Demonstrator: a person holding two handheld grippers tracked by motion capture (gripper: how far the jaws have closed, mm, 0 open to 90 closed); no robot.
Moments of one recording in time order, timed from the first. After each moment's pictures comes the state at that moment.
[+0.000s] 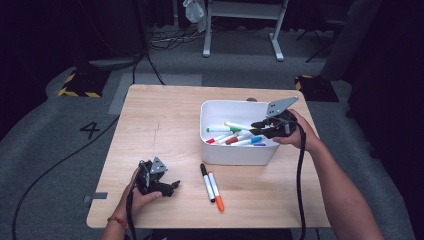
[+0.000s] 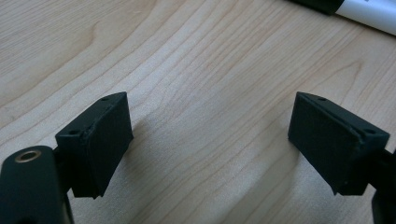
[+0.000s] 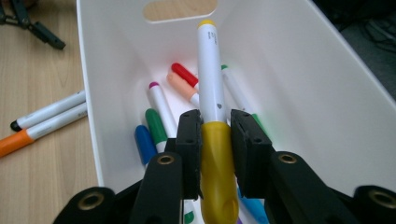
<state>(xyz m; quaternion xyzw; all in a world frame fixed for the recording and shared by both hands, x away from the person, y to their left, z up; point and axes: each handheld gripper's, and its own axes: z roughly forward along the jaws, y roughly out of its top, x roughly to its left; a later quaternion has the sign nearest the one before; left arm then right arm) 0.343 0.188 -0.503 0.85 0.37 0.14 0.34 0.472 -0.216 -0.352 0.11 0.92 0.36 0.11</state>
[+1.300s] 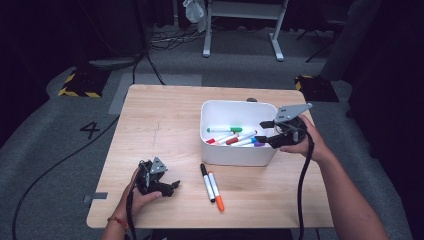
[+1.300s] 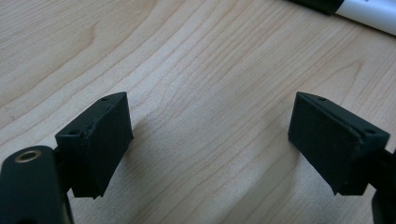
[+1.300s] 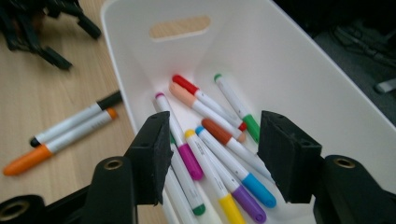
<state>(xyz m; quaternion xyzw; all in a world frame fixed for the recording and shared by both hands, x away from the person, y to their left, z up) 0.343 0.188 -0.503 0.85 0.37 0.14 0.34 0.432 -0.235 -0.336 0.16 0.89 0.40 0.15</state>
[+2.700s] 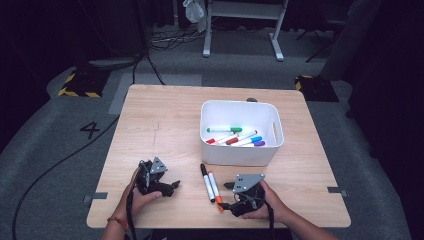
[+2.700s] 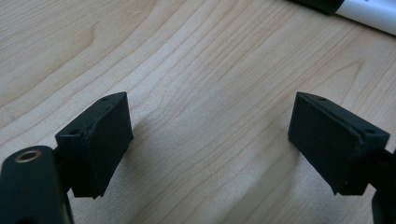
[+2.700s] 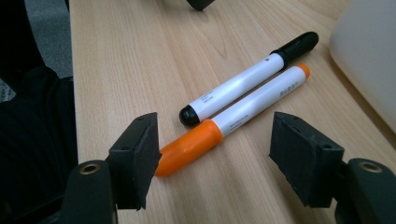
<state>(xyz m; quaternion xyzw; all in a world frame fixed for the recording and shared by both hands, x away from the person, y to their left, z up) 0.343 0.188 -0.503 0.85 0.37 0.14 0.34 0.314 -0.140 -0.475 0.13 0.91 0.39 0.06</state>
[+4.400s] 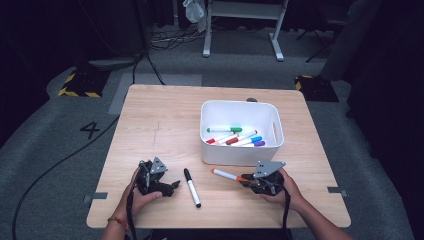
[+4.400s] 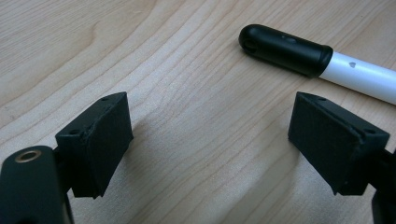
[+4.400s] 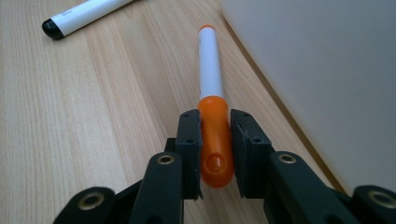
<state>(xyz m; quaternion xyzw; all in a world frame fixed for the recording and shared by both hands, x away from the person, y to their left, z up) 0.343 0.187 -0.503 0.85 0.37 0.14 0.34 0.353 -0.202 -0.472 0.16 0.91 0.38 0.12</state>
